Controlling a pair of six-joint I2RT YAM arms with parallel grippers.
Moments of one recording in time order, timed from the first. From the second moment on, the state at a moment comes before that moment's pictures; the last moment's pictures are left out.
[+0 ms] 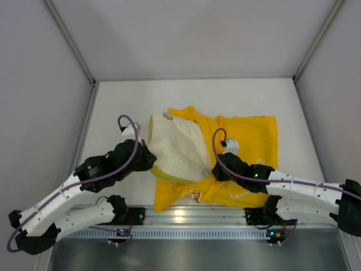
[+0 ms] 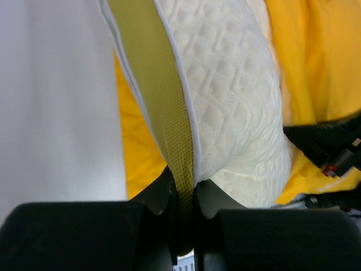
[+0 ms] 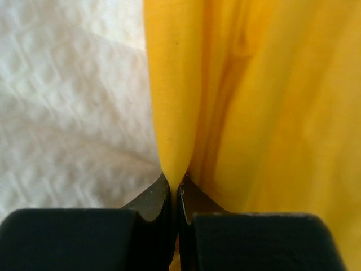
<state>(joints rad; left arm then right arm) -0.93 0.74 0.96 -0.90 -0.36 -0.85 1.06 1.00 0.56 -0.34 0.35 0.80</state>
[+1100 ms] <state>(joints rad) -0.93 0.51 1.11 -1.37 -0.72 -1.00 0.98 0.91 0.66 -0.48 0.34 0.66</state>
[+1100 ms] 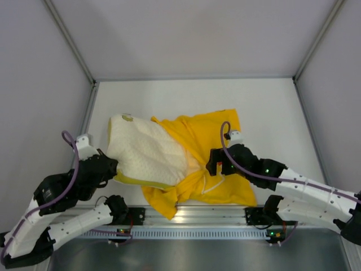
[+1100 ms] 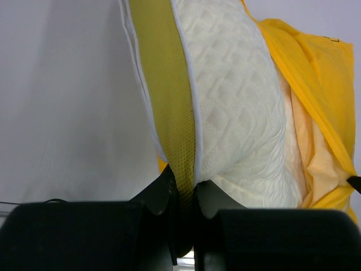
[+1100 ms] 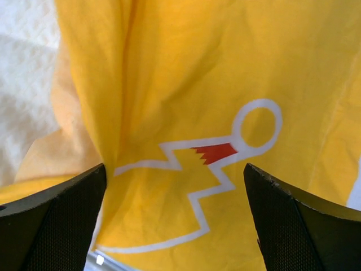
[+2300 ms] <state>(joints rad) -0.92 0.50 1.05 -1.25 -0.68 -0.98 0.82 1.58 0.93 -0.22 -0.05 0.55</state>
